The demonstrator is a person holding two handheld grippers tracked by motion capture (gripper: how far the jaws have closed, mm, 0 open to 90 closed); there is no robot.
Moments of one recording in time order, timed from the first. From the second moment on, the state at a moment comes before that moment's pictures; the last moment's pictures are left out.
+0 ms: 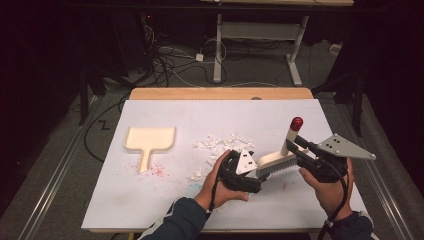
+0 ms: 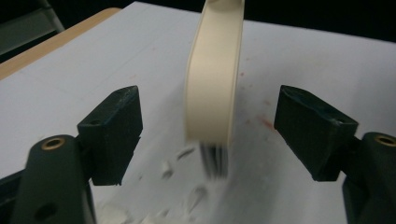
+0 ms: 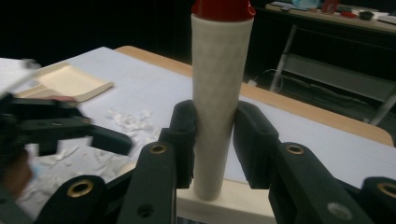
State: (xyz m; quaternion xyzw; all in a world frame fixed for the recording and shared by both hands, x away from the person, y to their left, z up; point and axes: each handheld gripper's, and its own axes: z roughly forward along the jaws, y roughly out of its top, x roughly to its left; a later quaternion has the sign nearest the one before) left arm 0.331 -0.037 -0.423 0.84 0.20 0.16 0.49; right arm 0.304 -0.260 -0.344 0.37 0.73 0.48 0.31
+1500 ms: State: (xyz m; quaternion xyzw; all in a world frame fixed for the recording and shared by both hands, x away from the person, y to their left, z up) left arm 0.286 0.064 -0.415 0.88 0.05 0.03 0.48; right arm 0.291 -0.192 -0.407 0.06 0.91 0.42 0.05
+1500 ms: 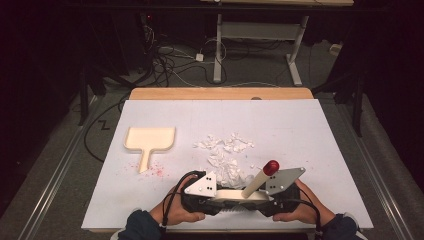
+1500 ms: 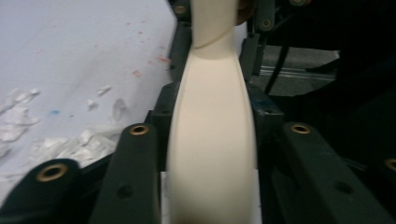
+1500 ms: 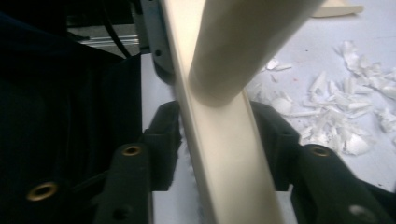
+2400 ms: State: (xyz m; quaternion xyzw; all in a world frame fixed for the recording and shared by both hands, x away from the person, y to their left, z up) left arm 0.263 0.163 -0.432 0.83 0.23 0.28 0.42; right arm 0.303 -0.222 -0.384 0.15 0.88 0.44 0.12
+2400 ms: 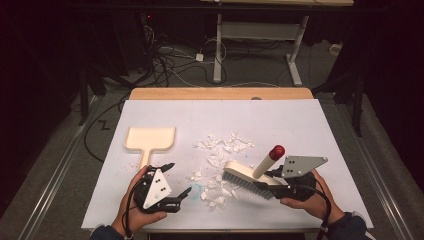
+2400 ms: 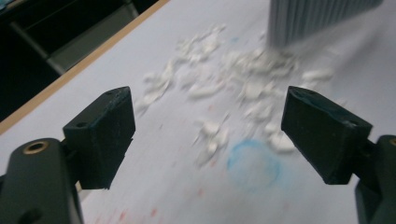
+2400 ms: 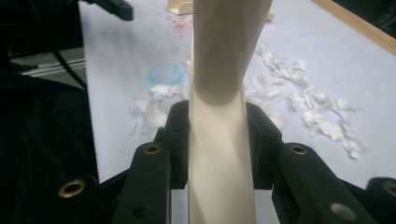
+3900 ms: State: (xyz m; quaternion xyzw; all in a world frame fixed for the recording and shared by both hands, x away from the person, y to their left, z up) left arm 0.253 0.192 -0.471 0.85 0.28 0.26 0.38; right arm 0.317 -0.257 -0.369 0.27 0.84 0.41 0.24
